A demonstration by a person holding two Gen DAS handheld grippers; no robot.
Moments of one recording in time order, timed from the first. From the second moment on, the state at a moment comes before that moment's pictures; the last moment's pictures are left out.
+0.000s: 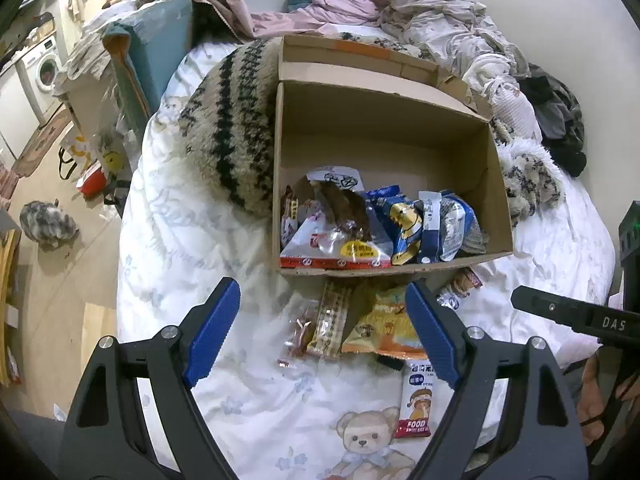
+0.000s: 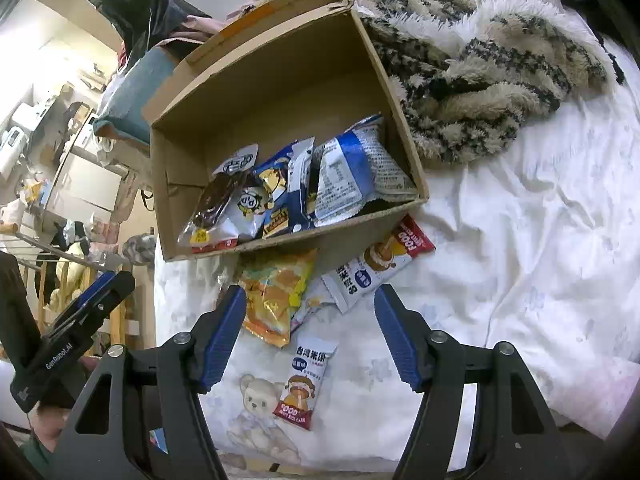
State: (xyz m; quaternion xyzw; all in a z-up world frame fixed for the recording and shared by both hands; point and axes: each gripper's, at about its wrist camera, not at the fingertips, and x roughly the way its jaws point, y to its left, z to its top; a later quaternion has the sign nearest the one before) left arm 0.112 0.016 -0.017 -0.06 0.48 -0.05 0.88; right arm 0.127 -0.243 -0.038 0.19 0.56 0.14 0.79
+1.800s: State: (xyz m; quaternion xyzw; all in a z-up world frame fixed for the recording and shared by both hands) left arm 0.161 0.026 -0.148 -0.05 0.64 0.02 0.77; right arm 0.090 -0.212 -0.095 0.18 0.63 0.15 0.75
